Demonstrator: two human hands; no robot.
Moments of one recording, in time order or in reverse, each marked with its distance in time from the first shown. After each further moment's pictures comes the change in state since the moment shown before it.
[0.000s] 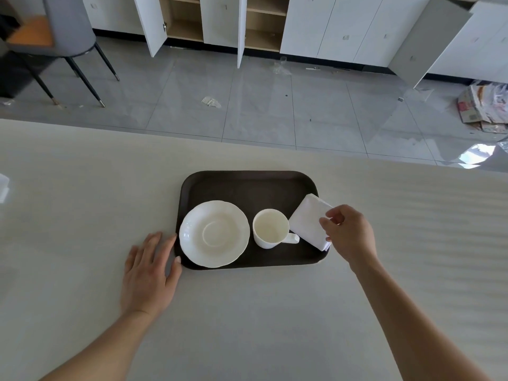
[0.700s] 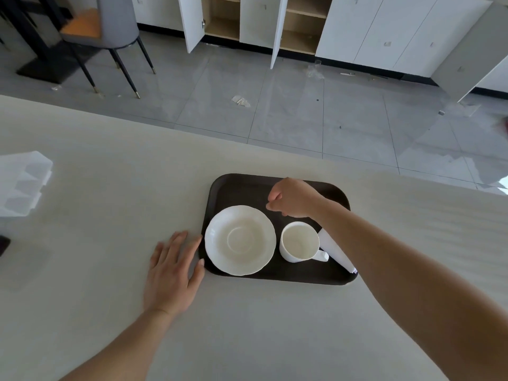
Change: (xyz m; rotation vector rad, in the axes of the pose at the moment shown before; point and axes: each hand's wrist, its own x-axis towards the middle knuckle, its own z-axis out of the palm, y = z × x) left_hand 0.001 -0.009 0.009 -0.005 0.010 0.023; right_hand 0.043 -0.151 0.088 -0.552 -0.682 -0.506
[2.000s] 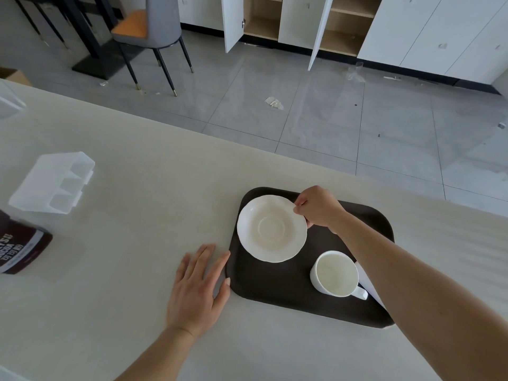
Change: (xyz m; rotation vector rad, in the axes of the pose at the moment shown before) left_hand -0.001 0.001 -0.001 -0.009 0.000 0.010; right_hand 0.075 0.011 0.018 0.188 0.080 0.113
